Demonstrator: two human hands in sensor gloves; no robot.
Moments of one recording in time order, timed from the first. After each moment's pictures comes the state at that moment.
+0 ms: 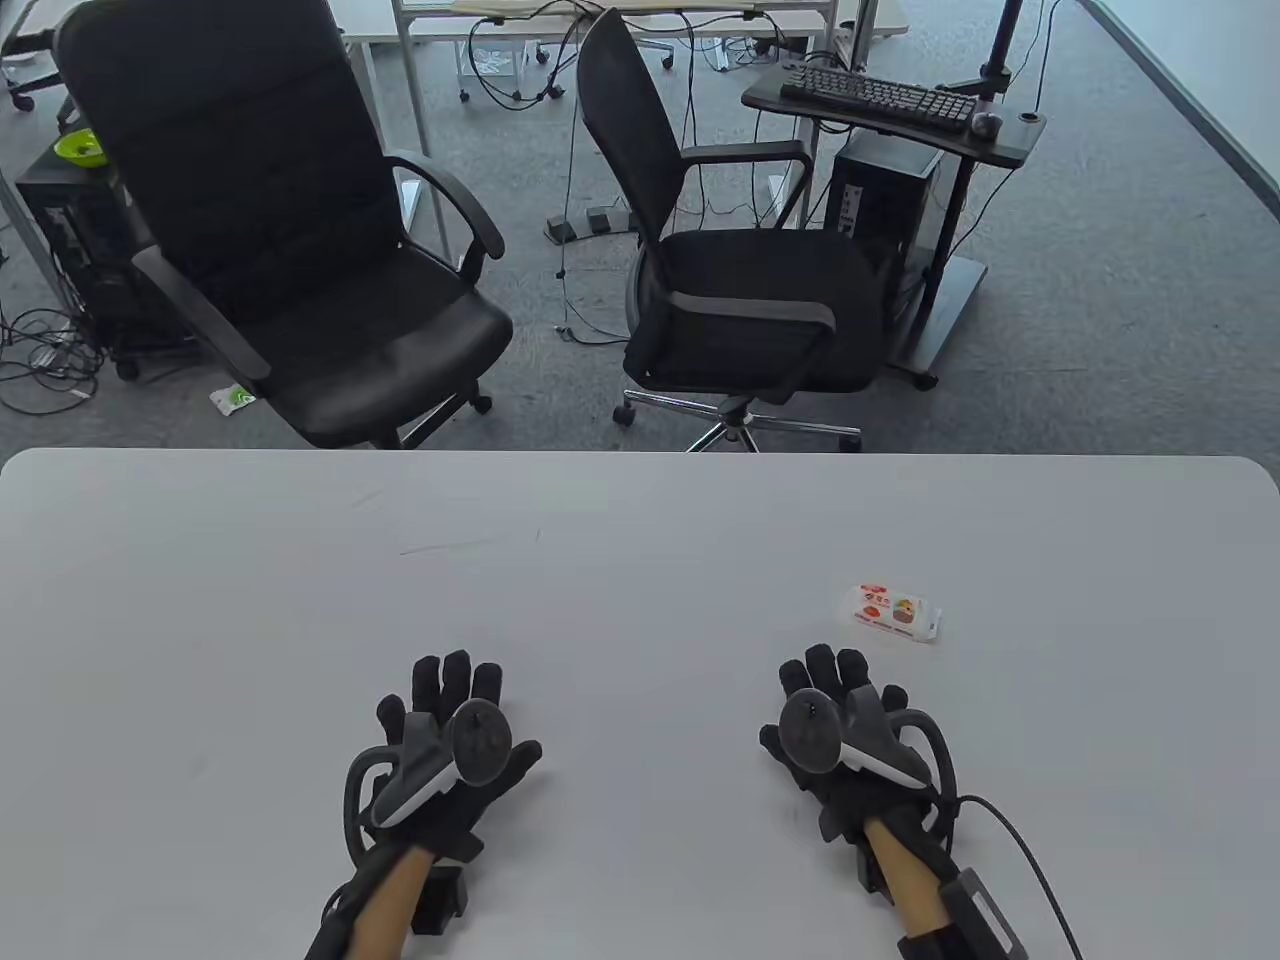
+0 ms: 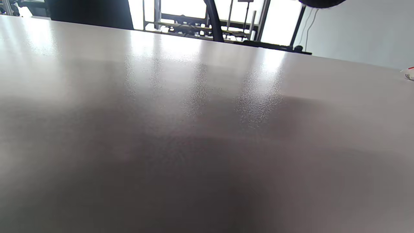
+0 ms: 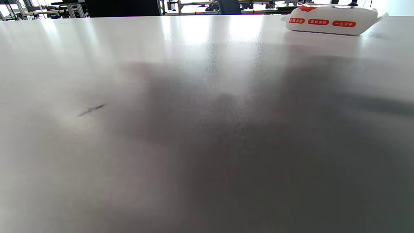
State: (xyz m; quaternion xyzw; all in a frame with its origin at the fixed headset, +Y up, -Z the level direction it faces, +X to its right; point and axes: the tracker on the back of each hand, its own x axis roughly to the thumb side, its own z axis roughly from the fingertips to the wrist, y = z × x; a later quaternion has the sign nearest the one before) left_hand -0.207 -0.761 -0.370 -0.12 -0.05 0.05 0.99; right_hand 0.159 -0.761 -0.381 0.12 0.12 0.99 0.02
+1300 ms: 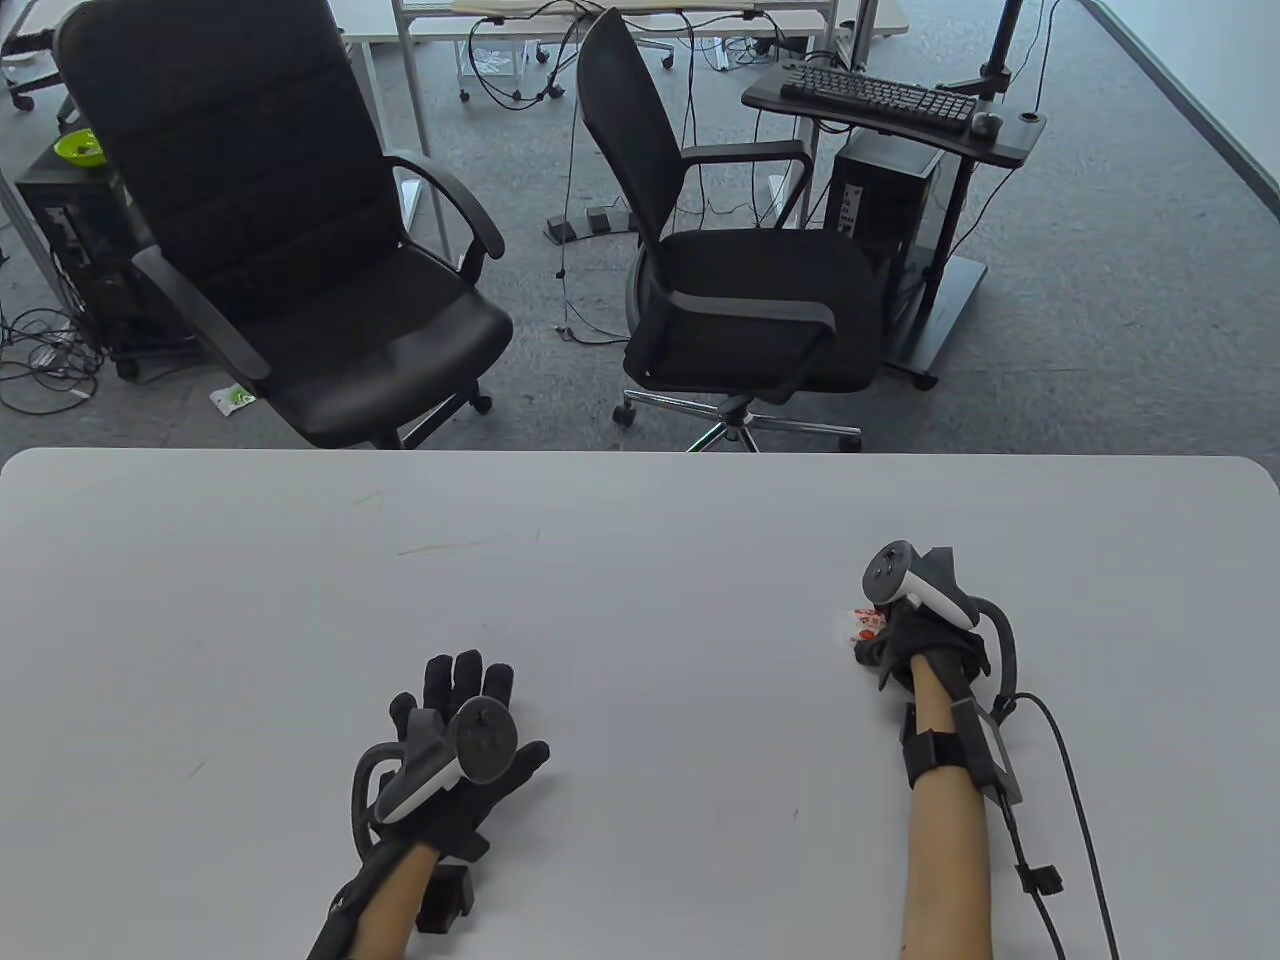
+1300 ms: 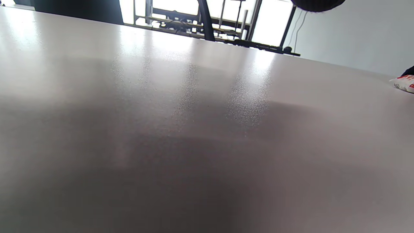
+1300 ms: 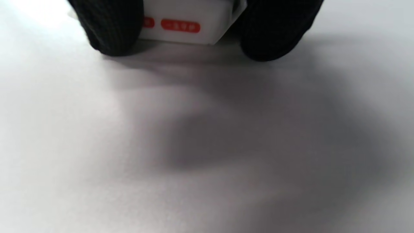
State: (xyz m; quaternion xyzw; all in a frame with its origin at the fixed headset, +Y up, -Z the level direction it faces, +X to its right) left_hand -0.201 -0.760 -0.370 -0.12 -0.07 0.06 0.99; right_hand 0.255 -0.764 -0.514 -0.10 0.24 0.96 0.05
